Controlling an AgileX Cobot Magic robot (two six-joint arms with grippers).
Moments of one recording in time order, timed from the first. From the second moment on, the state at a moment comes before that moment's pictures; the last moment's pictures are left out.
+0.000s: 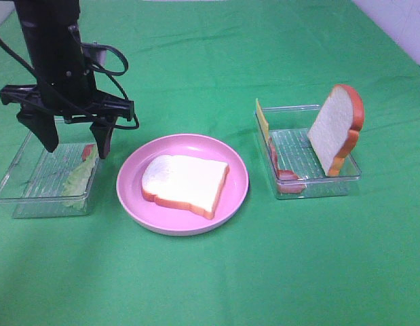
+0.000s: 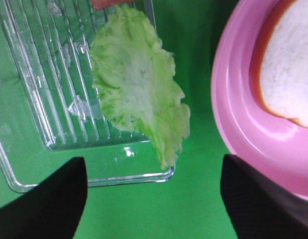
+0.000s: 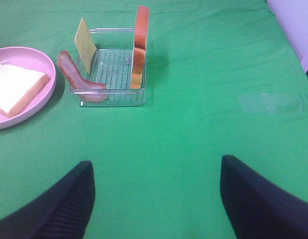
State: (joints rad) left arm -0.40 2.05 -1.61 0.05 1.22 -0.33; right arm -0.05 -0.01 -0.51 0.14 1.07 -0.15
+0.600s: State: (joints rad) left arm -0.40 2.14 -1.61 0.03 1.08 -0.33; right arm -0.05 -0.01 -0.51 0.14 1.07 -0.15
